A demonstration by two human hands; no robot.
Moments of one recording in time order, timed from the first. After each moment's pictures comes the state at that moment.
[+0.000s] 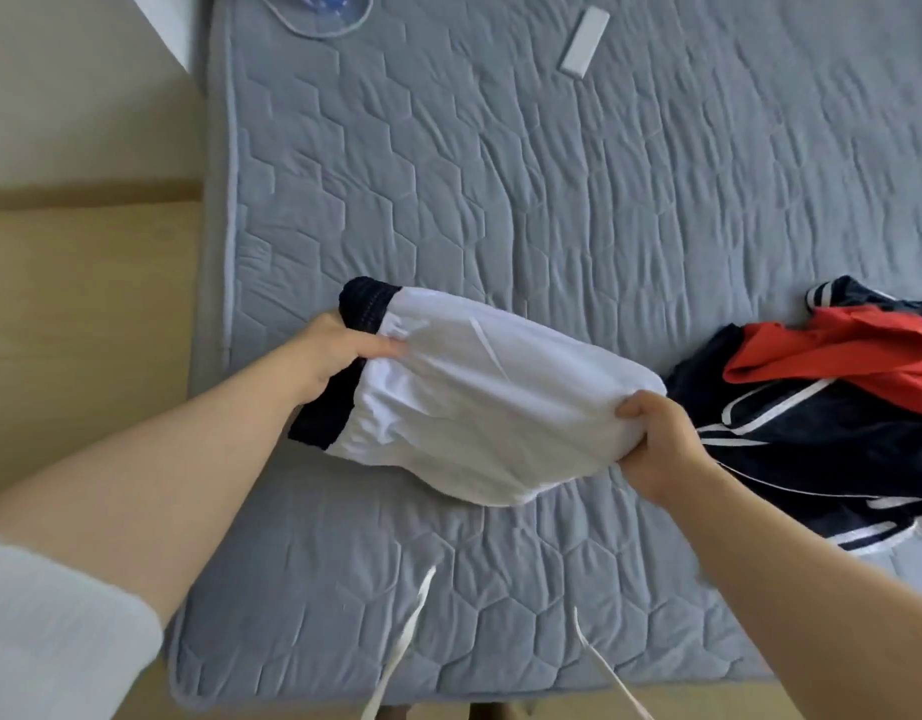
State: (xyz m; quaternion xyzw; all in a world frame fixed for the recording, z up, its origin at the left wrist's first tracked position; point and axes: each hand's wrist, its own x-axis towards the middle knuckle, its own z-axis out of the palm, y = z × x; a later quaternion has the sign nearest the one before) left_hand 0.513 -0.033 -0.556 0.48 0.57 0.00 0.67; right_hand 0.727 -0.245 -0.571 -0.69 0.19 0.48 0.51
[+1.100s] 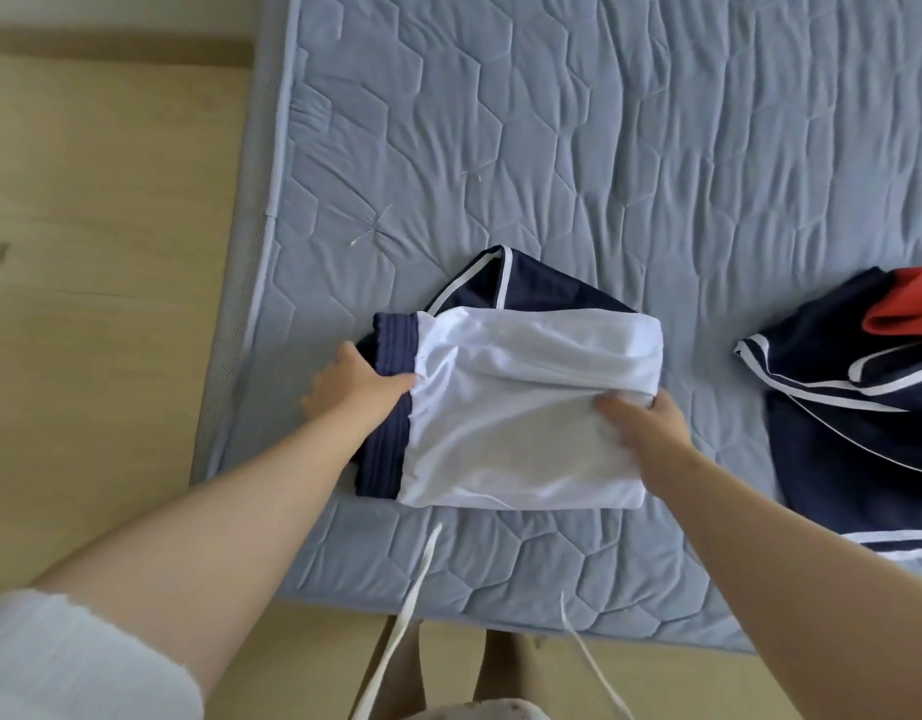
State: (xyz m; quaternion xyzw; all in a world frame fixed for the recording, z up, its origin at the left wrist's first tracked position) left_hand 0.417 -0.134 -0.676 0.55 0.75 -0.13 0.36; right_hand 0.656 -0.275 -0.673 -0.81 0.00 0.48 0.33
